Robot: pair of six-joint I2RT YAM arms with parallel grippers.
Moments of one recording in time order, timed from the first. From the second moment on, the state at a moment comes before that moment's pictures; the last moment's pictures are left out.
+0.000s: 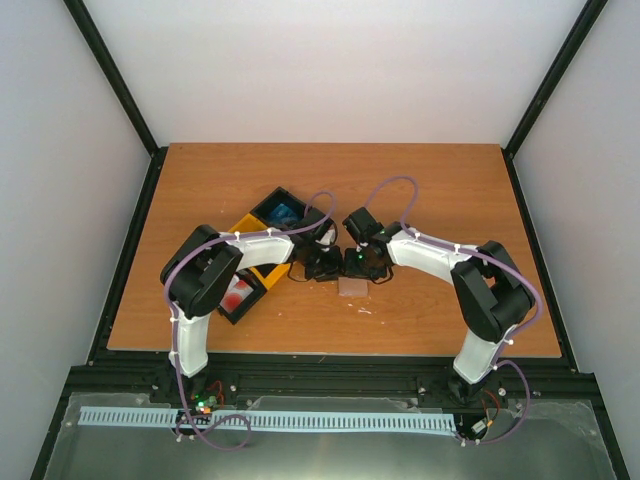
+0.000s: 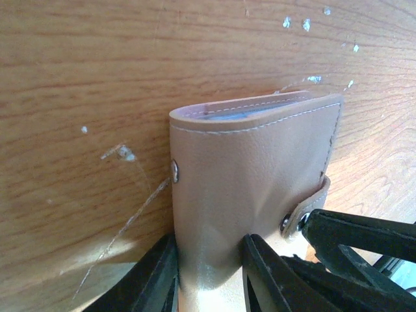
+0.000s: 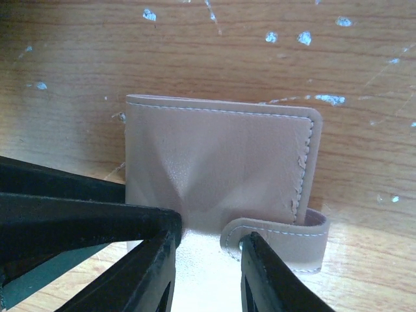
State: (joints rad) left arm -0.70 1.98 1.19 -0.32 0.45 -0.83; right arm 0.65 1.74 1.10 -0.61 -0.09 0.66
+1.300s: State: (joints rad) left arm -0.69 1.92 1.10 -0.25 0.51 -0.92; right arm 0.73 1.82 1.21 -0.76 0.15 0.64
